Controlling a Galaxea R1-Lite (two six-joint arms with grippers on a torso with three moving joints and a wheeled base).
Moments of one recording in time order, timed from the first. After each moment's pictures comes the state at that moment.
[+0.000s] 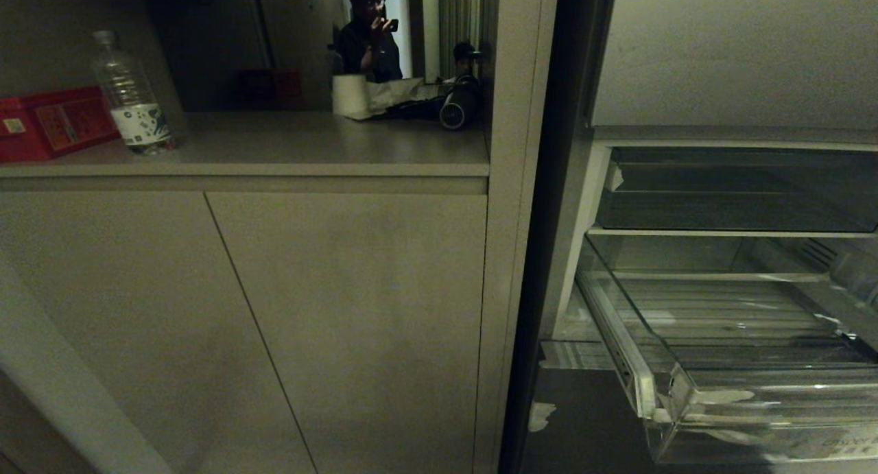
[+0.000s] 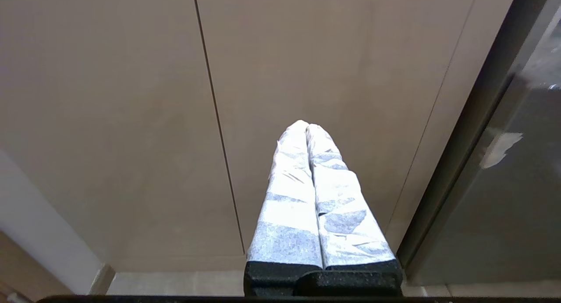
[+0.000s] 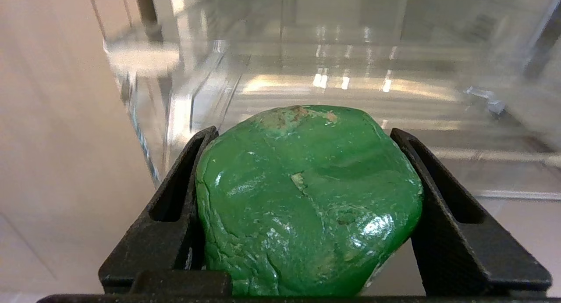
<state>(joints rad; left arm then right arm) -0.01 0.00 0.00 0.01 0.00 0.01 -0.01 0.00 0.00 -0.08 -0.01 0.01</state>
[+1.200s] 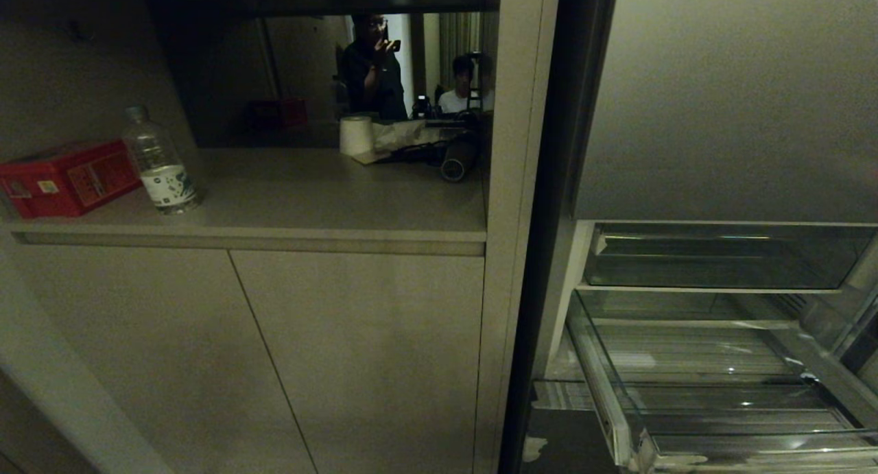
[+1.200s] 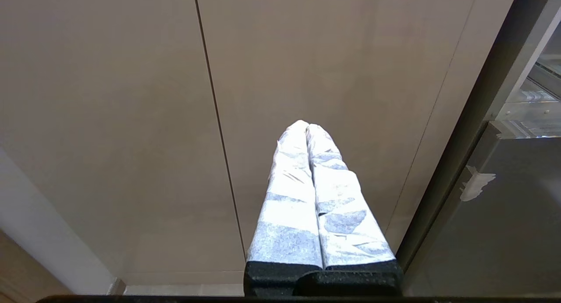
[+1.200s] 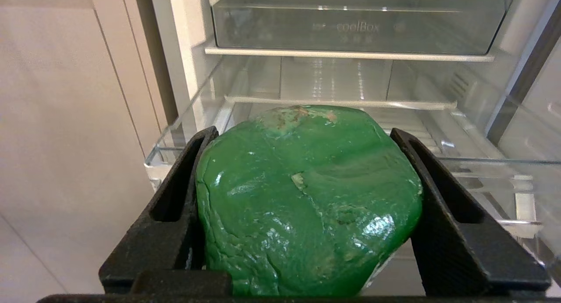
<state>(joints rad) -0.01 0.00 0.00 0.01 0.00 0.01 -0.01 0.01 0.00 -0.08 -0.01 0.01</state>
